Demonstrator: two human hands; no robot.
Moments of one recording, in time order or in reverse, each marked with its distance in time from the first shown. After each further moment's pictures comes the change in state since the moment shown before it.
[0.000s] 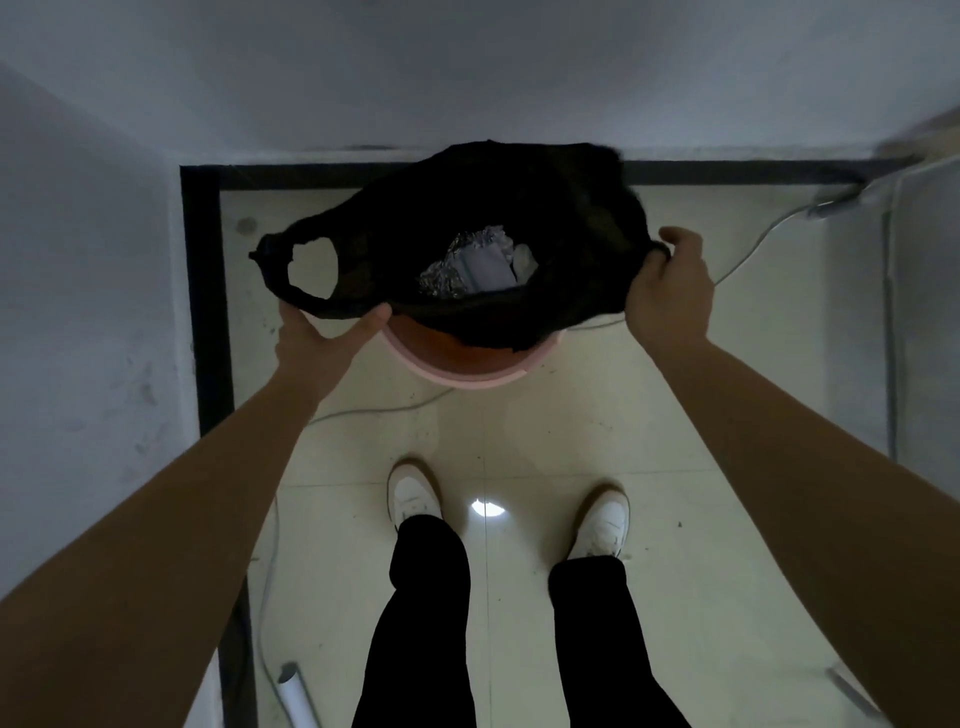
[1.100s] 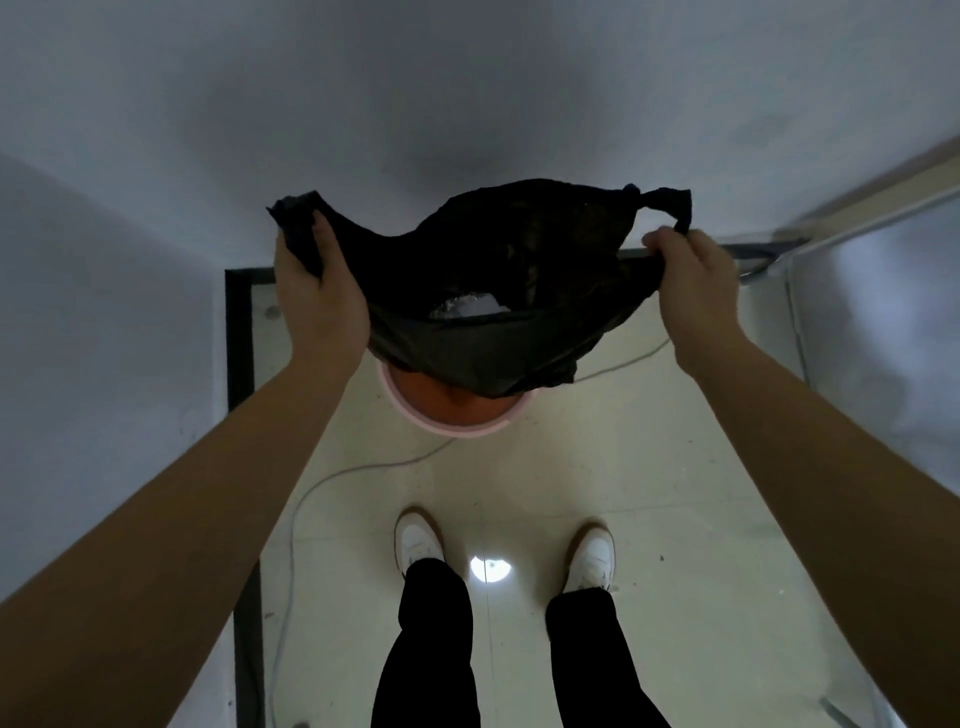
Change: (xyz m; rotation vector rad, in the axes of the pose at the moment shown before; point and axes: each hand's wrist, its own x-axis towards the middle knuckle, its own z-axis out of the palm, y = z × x) left_hand -0.079 0.206 -0.037 -0.440 0.256 0.316; right_hand -0.018 -0.101 -0.130 0.485 0.001 0.019
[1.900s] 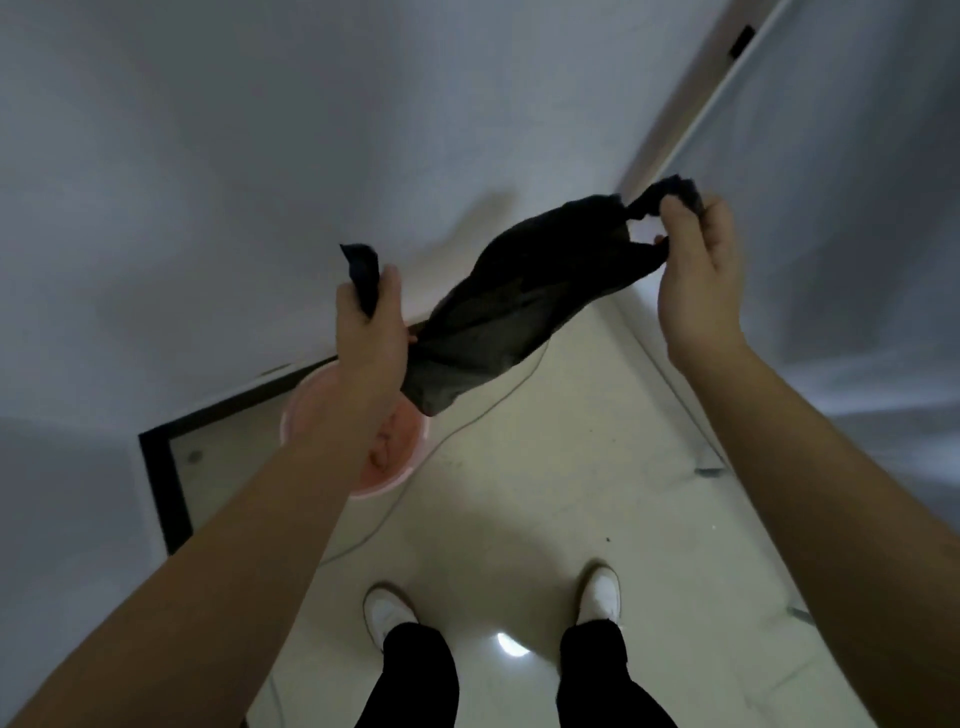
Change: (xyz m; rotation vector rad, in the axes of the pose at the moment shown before) left_hand -0.156 0.126 0.120 -0.046 -0.452 -0.077; right_hand -0.097 -0.071 -0.227 0.327 0.373 -0.267
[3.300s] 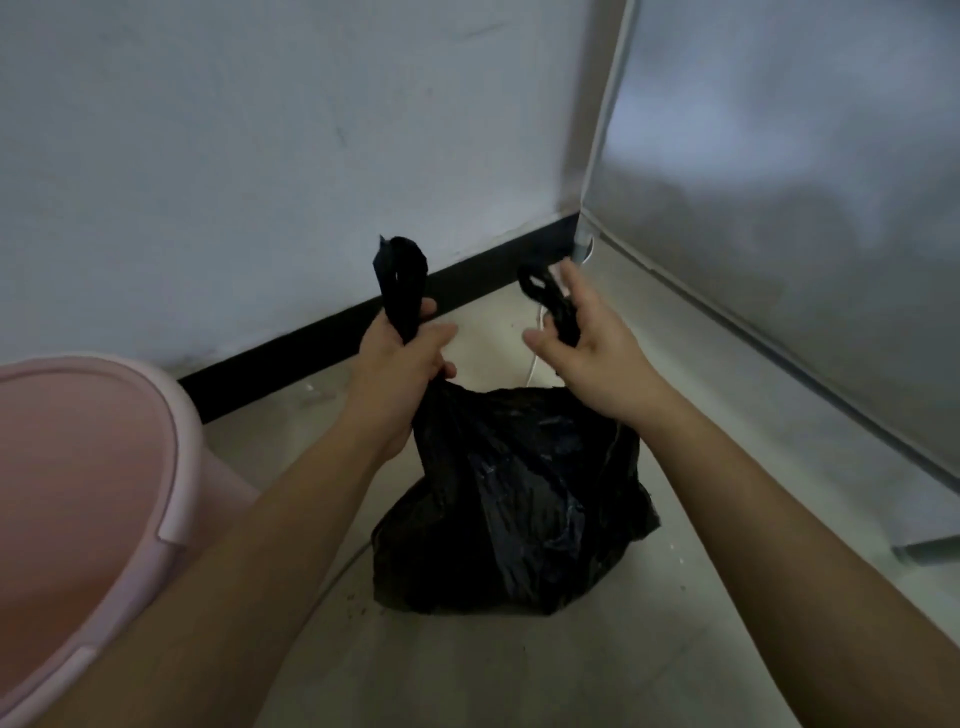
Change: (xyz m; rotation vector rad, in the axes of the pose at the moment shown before) left_hand 0.192 -0.429 0.188 -0.040 -0.421 0.214; right_hand 0.095 0.560 0.017 -0.261 -0.390 -0.238
